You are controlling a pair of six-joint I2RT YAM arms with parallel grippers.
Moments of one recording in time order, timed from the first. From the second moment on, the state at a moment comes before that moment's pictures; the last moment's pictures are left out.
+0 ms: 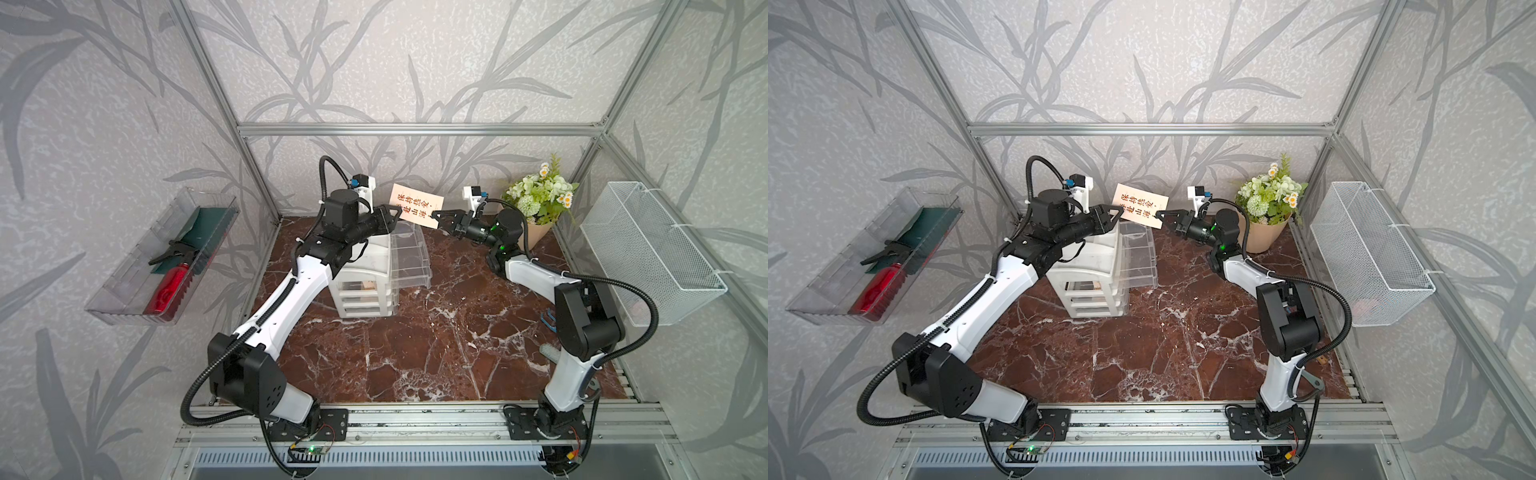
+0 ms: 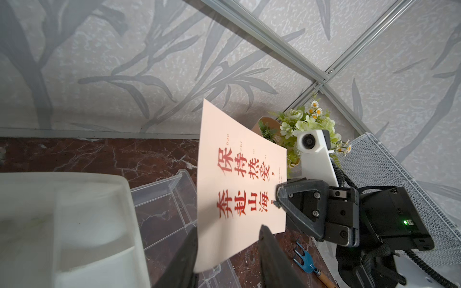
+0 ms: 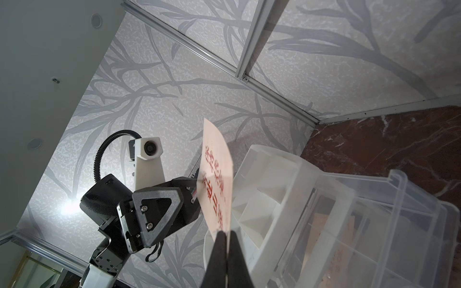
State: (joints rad) left arm -0.34 1.49 1.43 -0.23 0.29 -0.52; right arm 0.29 1.85 1.24 0.87 -0.87 1.25
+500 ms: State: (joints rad) left arm -0.24 1.40 1.40 -0.37 0.26 -0.49; right arm 0.25 1.89 1.47 0.51 -0.88 1.04
